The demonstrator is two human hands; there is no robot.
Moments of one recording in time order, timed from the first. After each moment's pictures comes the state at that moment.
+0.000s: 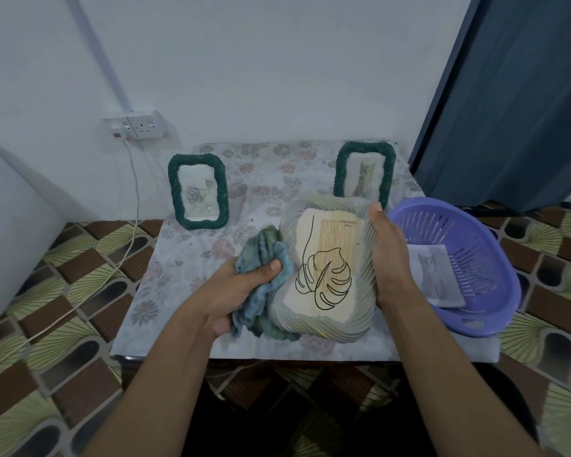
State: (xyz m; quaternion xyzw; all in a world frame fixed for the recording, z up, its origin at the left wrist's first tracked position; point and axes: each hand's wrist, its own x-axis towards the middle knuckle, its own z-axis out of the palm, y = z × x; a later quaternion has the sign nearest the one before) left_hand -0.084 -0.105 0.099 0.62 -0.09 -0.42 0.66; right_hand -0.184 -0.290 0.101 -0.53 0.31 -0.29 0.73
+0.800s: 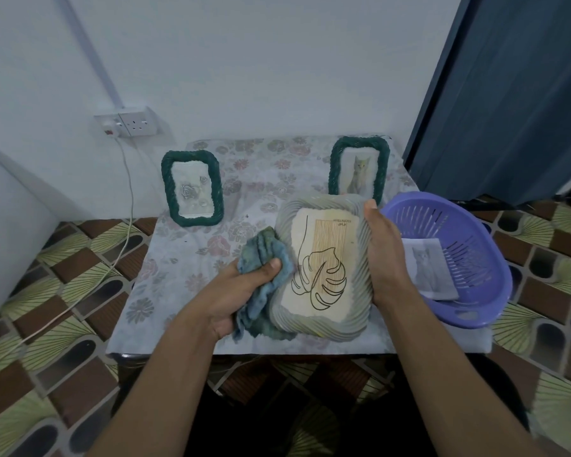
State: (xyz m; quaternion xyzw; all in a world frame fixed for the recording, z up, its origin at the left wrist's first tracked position) left_hand -0.094 -0.109 0.097 0.60 -0.06 -0.45 0.67; right_hand -0.191 -0.288 0.102 -0.54 0.33 -0.29 0.72
